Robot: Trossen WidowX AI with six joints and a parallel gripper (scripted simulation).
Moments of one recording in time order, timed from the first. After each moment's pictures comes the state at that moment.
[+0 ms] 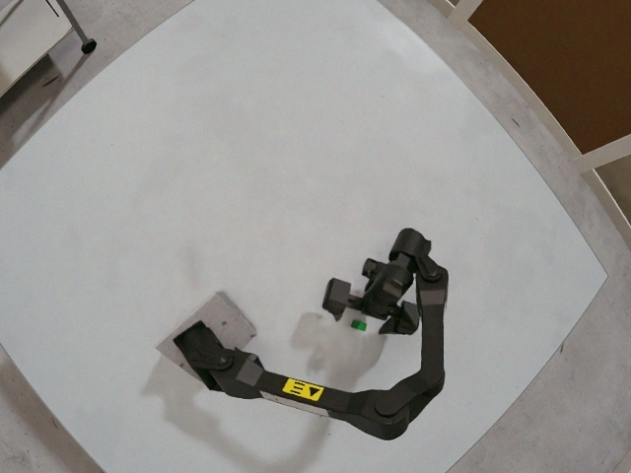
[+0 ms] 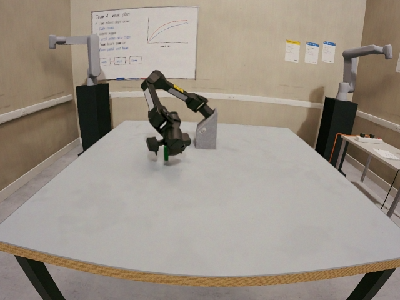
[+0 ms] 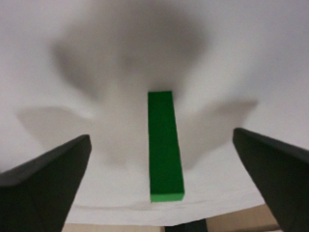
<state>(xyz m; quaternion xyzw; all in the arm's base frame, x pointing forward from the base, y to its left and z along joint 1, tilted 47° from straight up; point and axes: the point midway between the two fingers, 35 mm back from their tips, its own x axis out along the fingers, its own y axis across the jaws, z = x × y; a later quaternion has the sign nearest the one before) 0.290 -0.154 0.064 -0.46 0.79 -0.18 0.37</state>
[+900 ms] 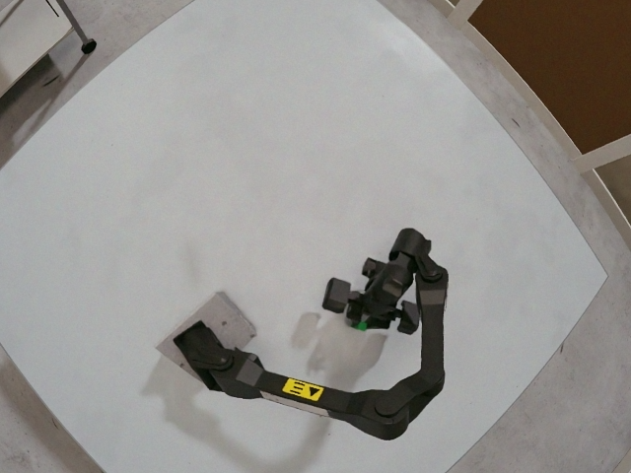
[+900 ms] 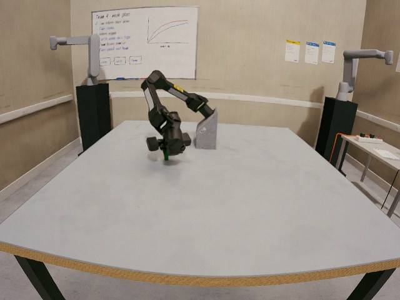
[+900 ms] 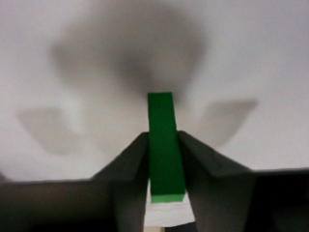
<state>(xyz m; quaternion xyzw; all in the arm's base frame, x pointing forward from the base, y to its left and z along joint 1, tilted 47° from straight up) 0.291 -0.154 0.063 -0.46 0.78 -0.18 0.37</state>
